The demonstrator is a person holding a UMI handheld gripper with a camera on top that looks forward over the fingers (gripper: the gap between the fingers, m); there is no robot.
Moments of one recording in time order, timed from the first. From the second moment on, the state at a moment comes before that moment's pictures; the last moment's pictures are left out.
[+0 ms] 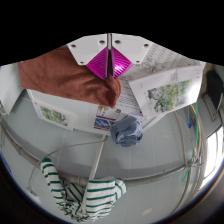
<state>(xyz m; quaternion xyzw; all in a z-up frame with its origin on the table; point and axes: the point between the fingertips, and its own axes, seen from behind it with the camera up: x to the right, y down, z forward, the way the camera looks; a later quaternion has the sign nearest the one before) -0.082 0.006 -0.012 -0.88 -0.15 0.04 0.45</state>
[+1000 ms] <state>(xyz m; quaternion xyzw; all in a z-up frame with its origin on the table) 0.240 0.003 0.055 -0.88 0.11 -0.07 0.46</state>
